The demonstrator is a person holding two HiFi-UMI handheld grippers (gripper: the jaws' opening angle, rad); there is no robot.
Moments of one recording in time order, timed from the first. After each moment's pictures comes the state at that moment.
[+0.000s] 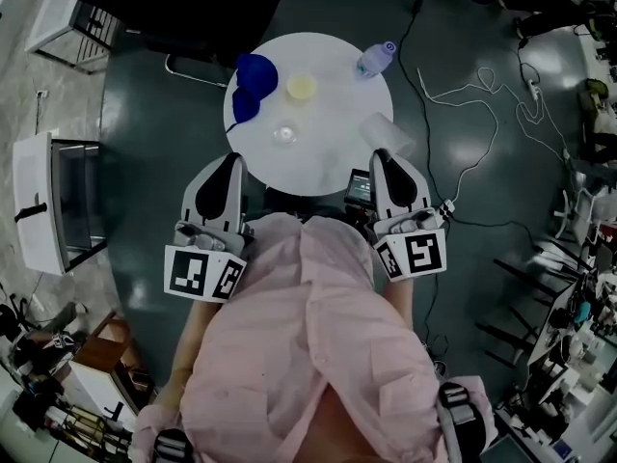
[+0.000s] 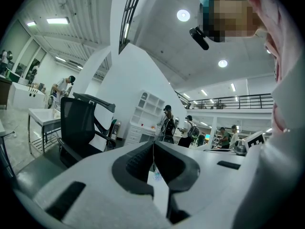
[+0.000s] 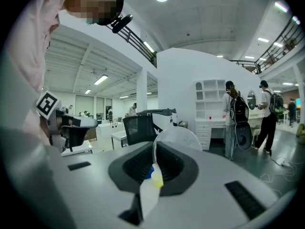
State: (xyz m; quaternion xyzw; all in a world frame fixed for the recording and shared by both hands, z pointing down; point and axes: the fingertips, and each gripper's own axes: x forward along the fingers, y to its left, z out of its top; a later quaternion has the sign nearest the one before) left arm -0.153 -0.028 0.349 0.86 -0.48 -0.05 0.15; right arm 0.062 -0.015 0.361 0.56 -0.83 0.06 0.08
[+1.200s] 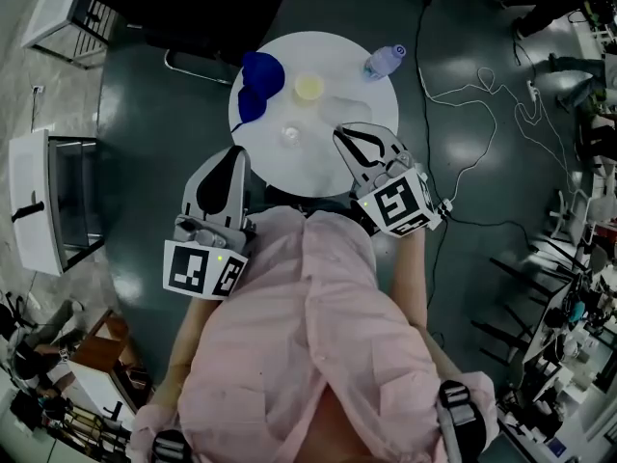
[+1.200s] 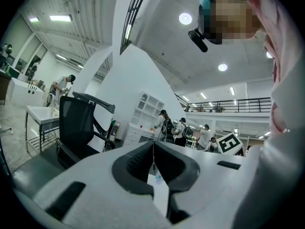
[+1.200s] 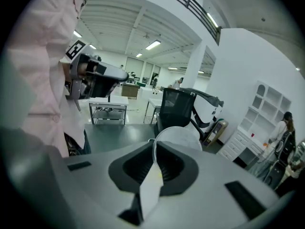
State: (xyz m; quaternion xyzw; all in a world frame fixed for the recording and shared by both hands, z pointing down) left arm -0.168 -0.046 0.348 0.86 -0.47 -0.06 0.15; right arm -0.020 -0.065 0.423 0.31 -0.89 -0.06 0.34
